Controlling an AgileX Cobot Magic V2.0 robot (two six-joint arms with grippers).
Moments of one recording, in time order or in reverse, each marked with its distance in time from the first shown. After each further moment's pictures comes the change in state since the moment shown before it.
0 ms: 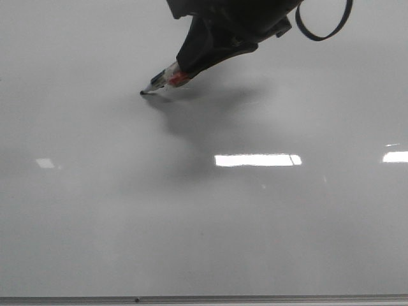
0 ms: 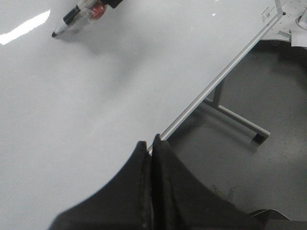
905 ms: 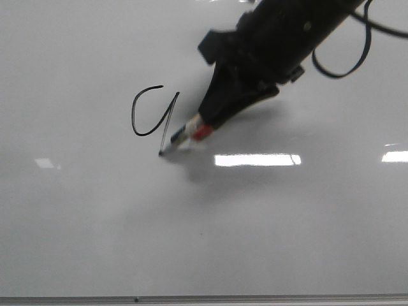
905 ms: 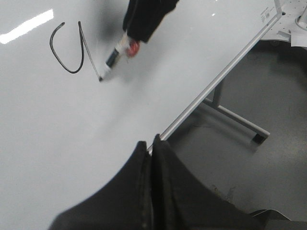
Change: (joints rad) left arm 0.000 0.000 0.000 0.000 0.000 0.000; right arm -0.075 0.083 0.024 -0.033 0.225 -0.026
